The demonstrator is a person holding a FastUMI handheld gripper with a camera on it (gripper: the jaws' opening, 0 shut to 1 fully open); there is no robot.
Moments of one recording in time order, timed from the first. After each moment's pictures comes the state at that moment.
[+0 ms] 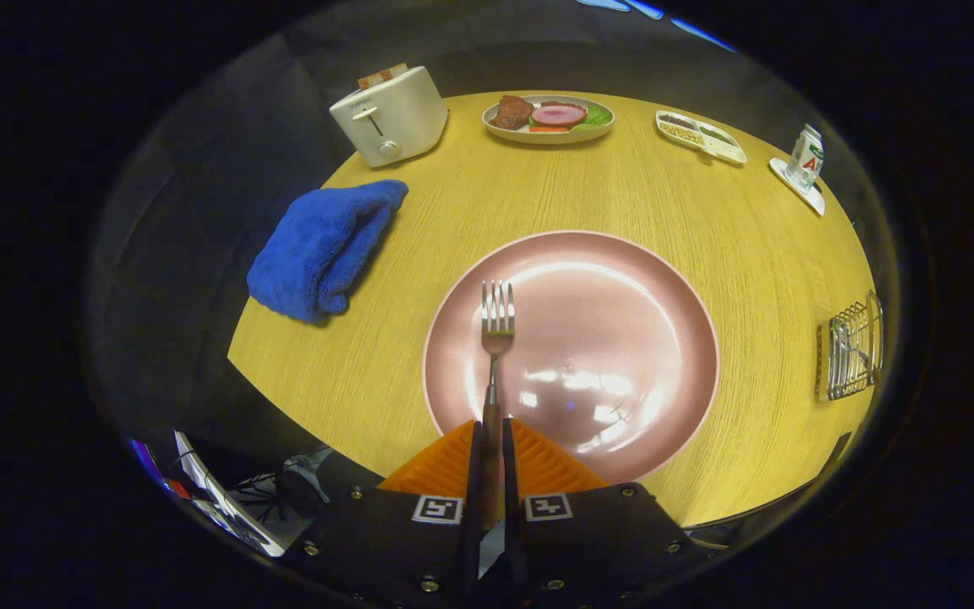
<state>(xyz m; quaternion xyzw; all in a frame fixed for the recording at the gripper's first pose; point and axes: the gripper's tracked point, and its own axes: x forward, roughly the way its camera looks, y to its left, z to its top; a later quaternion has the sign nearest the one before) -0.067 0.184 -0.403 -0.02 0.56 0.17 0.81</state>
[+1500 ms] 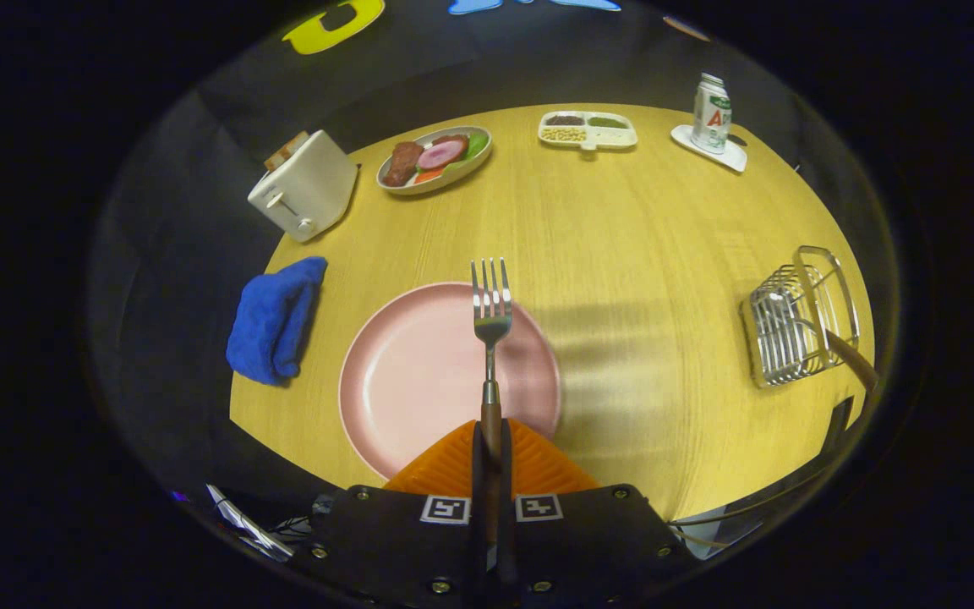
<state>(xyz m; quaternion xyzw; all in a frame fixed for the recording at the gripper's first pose) -0.030 0.061 -0.357 0.07 0.53 0.08 0.84</state>
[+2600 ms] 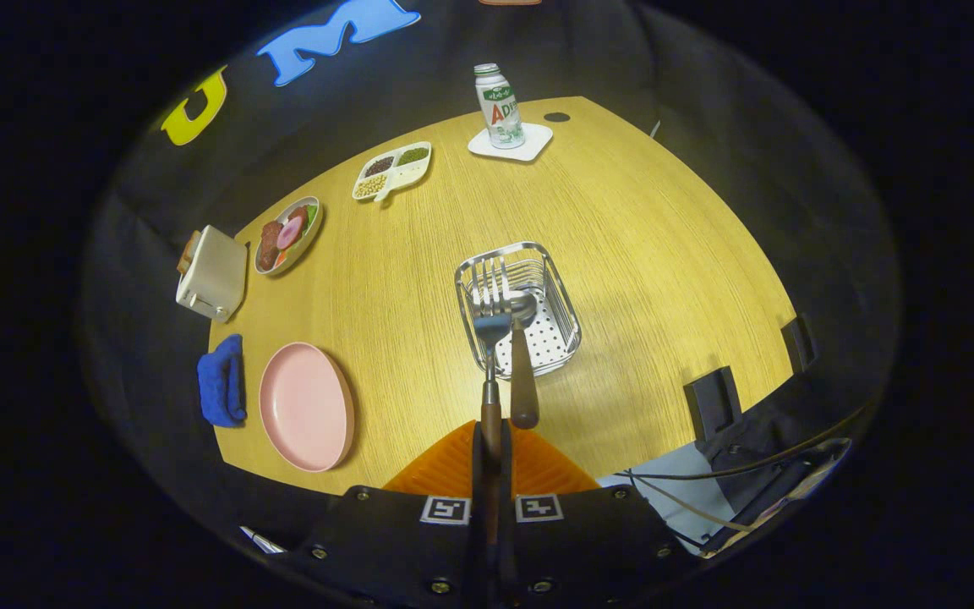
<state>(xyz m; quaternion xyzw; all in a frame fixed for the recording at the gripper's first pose) -0.068 -0.139 -0.306 0.14 0.56 -0.05 0.82</state>
